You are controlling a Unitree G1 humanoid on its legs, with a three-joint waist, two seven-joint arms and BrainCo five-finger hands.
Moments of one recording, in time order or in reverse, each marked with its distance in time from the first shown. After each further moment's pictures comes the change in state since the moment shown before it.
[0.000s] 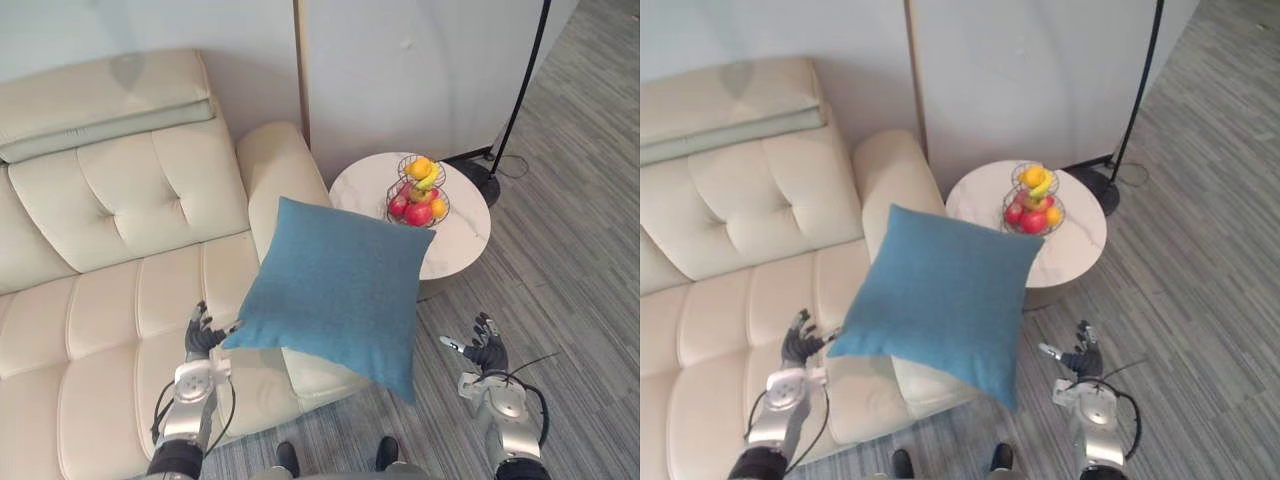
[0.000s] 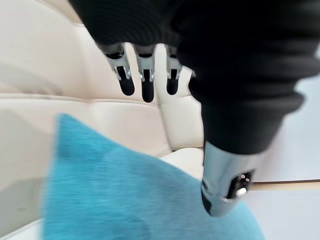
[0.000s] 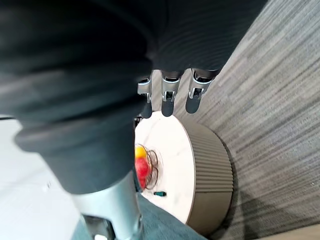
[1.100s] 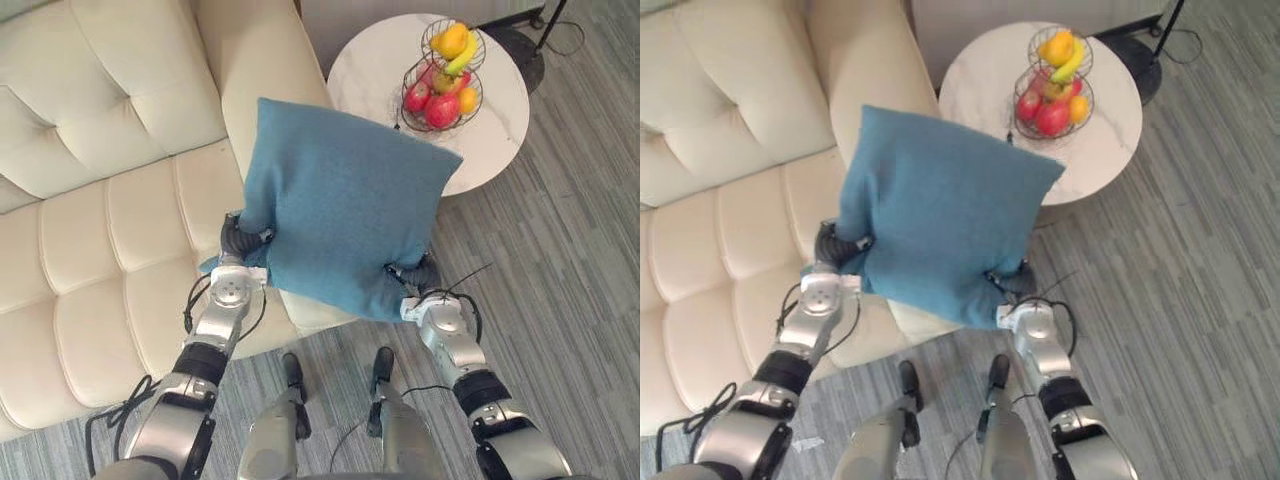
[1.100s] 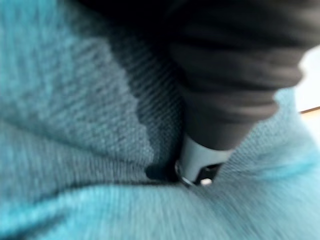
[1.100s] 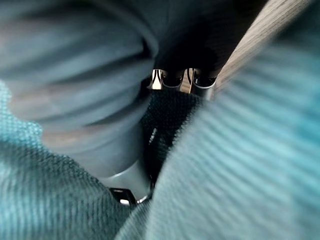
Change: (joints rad) left arm -0.246 0.016 -0.212 -0.121 -0.033 0.010 0.090; right arm -0.265 -0.017 0.341 -0.031 0.146 0.017 -0.057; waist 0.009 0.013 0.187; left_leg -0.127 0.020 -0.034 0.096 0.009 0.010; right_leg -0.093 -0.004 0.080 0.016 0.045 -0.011
